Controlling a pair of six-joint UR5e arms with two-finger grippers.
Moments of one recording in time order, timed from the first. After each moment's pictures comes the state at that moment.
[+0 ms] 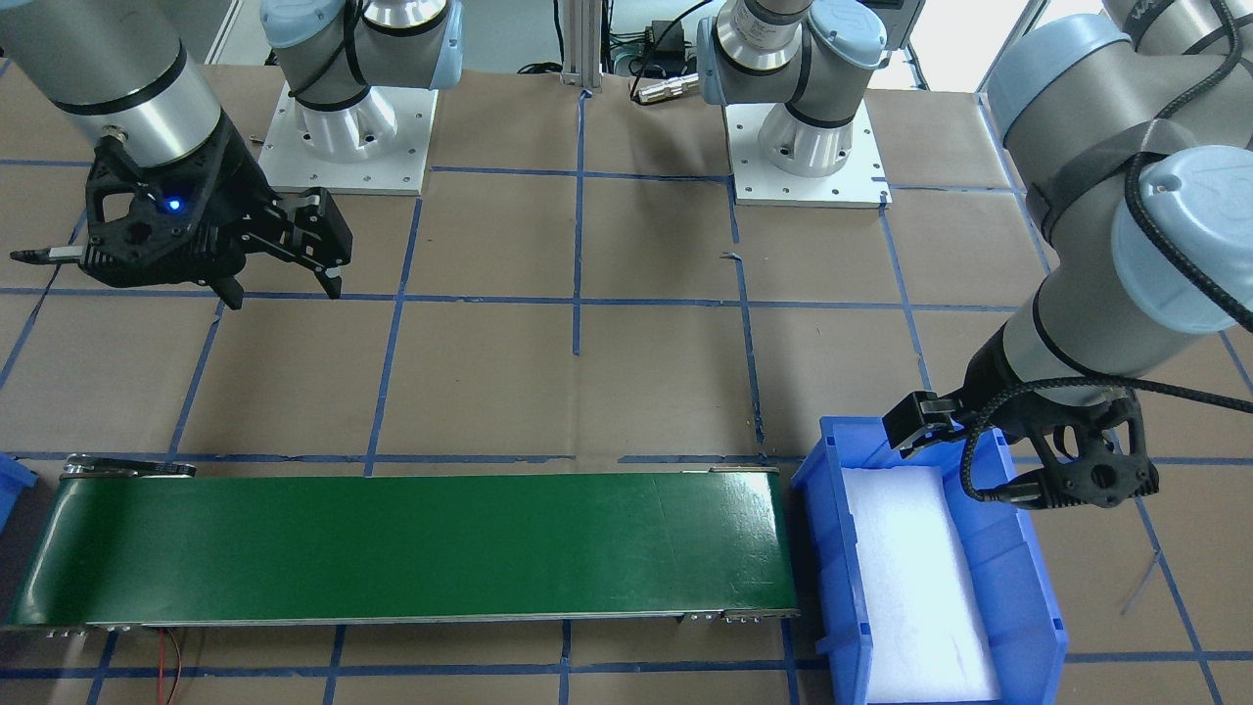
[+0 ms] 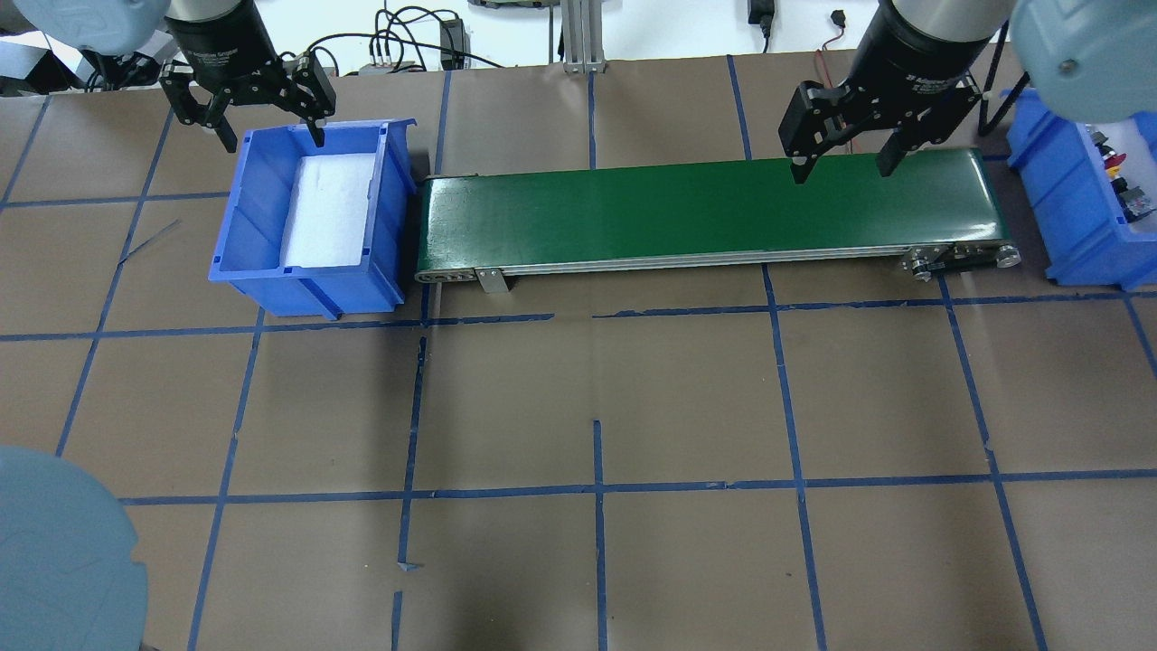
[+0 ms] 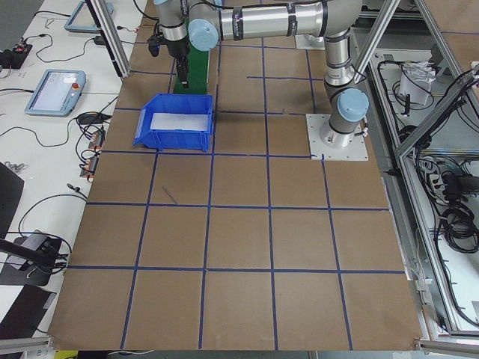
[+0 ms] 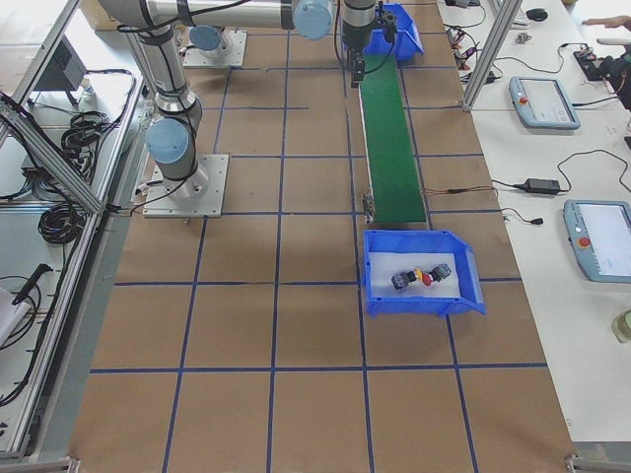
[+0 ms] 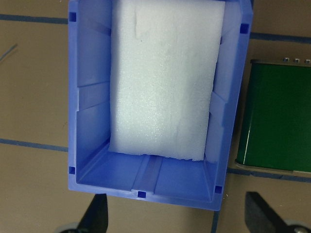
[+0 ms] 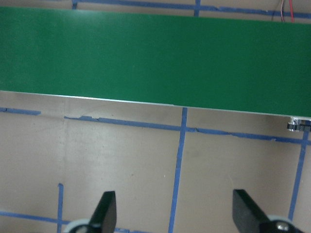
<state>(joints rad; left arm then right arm) -1.48 -1.96 -1.24 -1.57 1.68 -0.02 1.54 -1.51 1.51 -1.57 -1.50 -0.12</state>
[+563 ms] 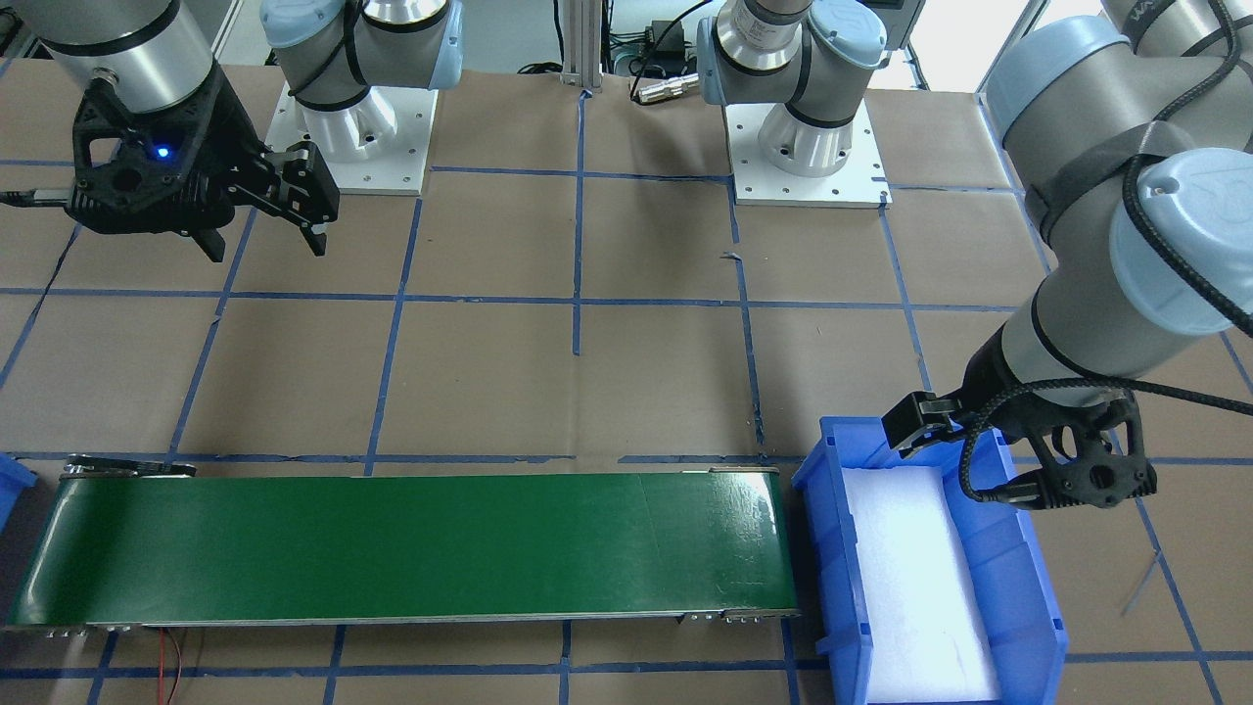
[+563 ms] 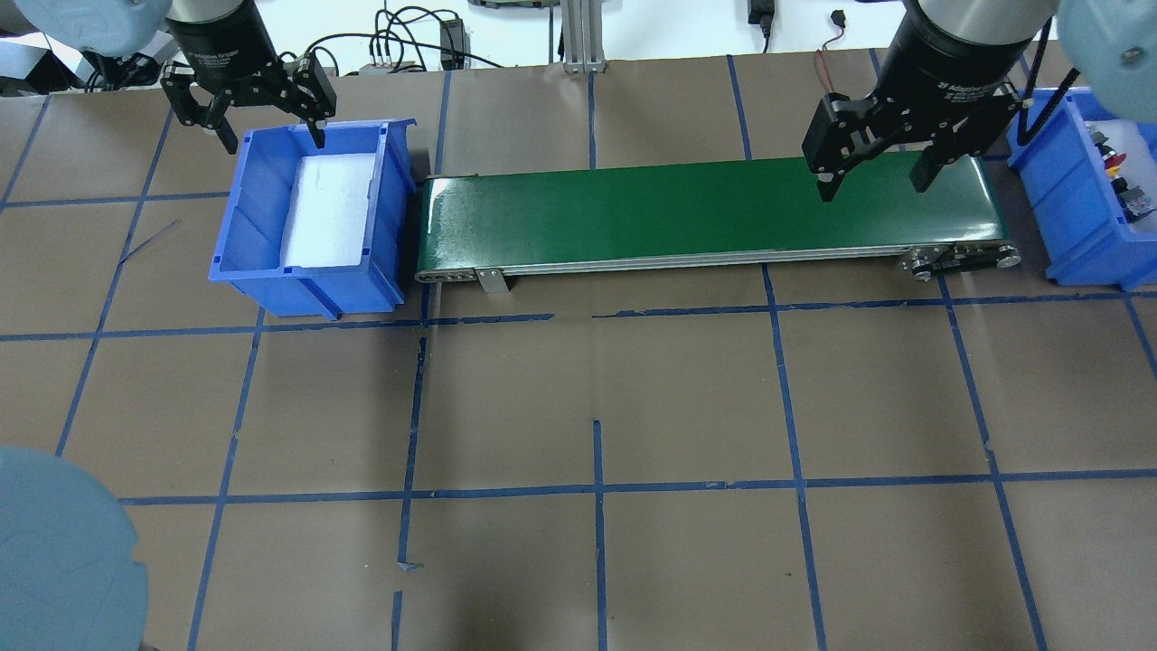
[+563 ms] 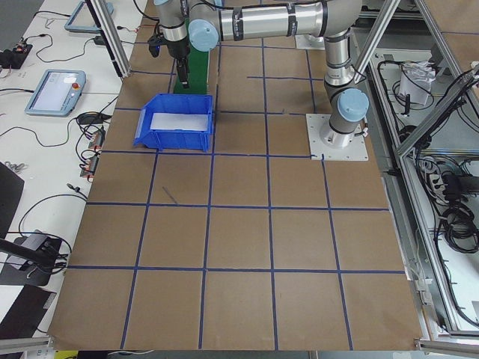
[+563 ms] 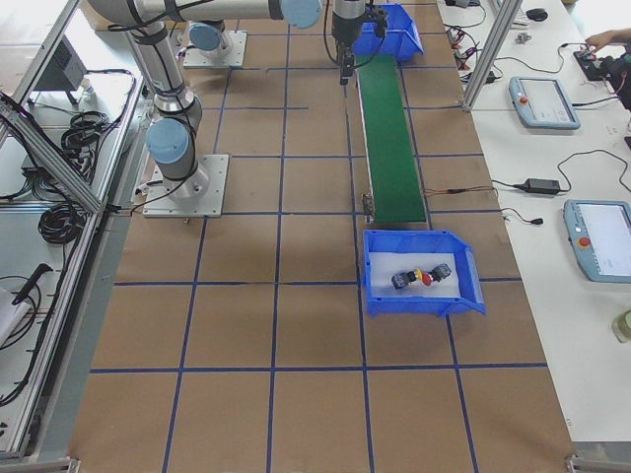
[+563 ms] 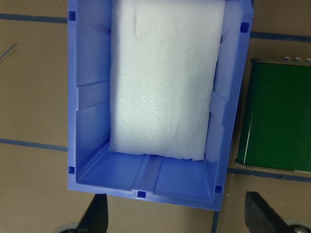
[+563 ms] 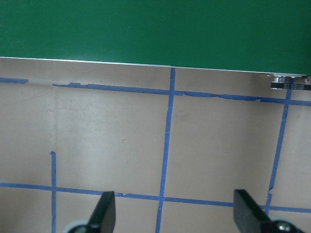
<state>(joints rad) -1.48 -1.96 -1.24 -1.57 1.68 -0.02 1.54 -1.55 1.50 -1.51 -1.56 -0.12</state>
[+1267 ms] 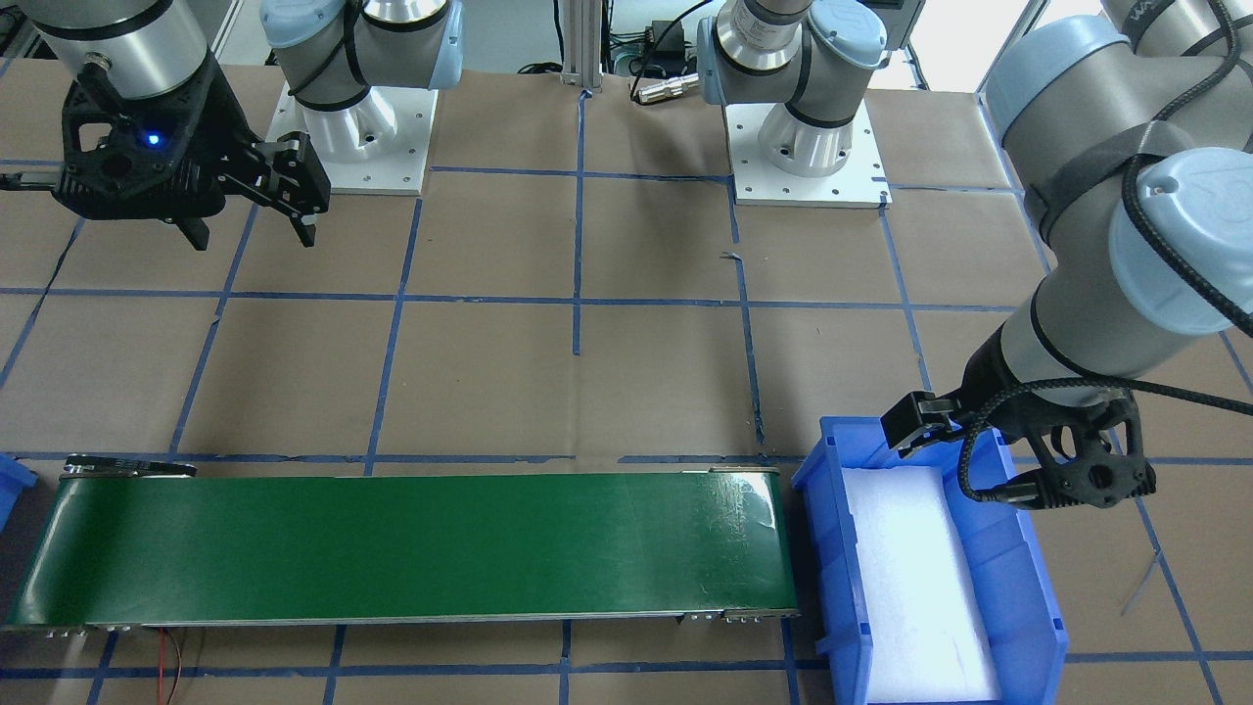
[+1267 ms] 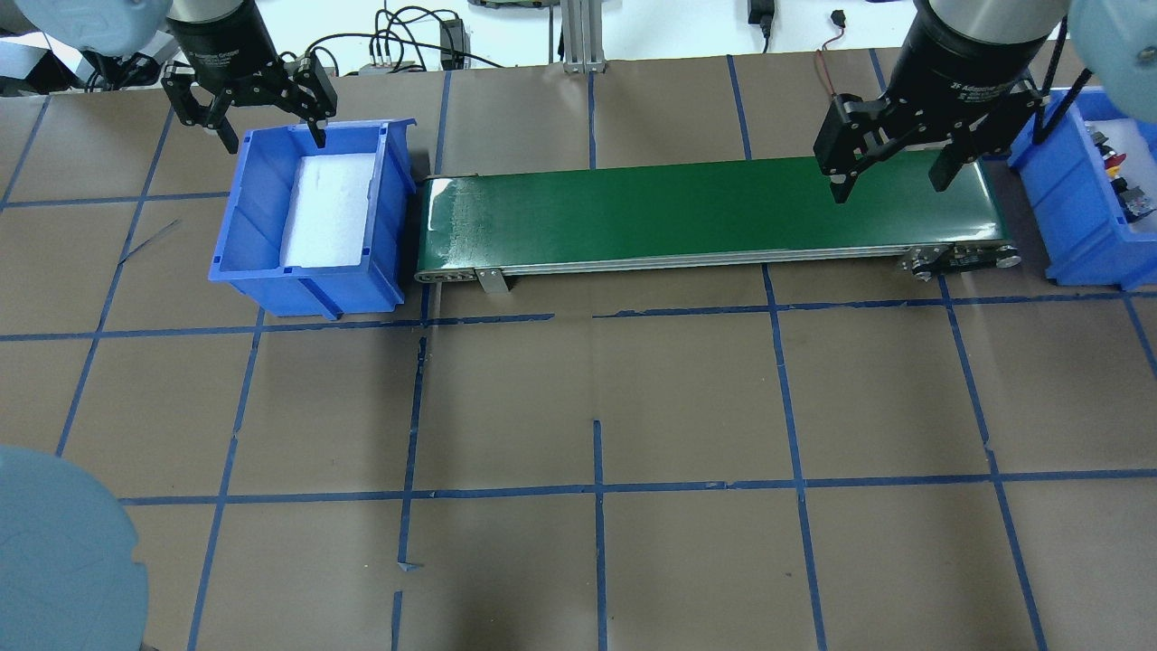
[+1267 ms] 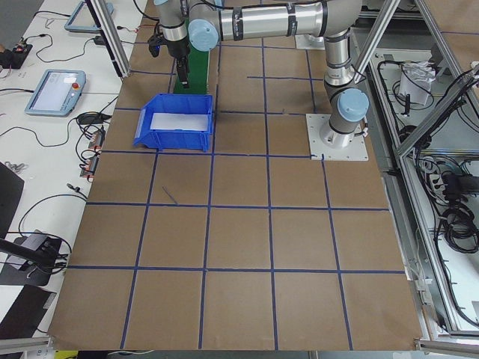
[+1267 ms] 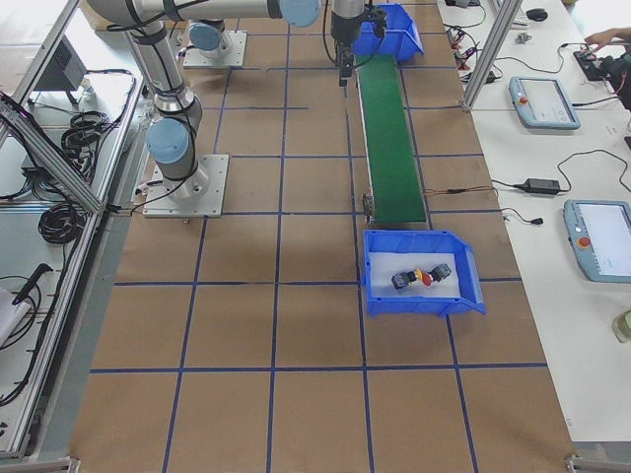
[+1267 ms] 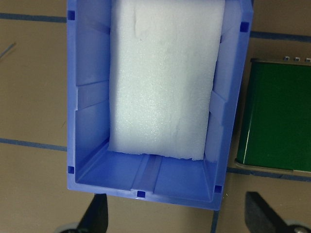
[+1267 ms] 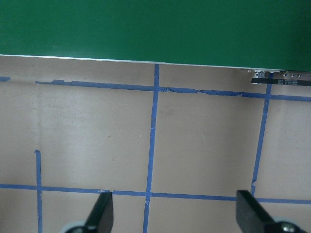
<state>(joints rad) -1.48 -1.96 -1.24 -1.57 1.68 -0.02 1.54 -1.56 1.50 -1.50 -1.59 -0.11</state>
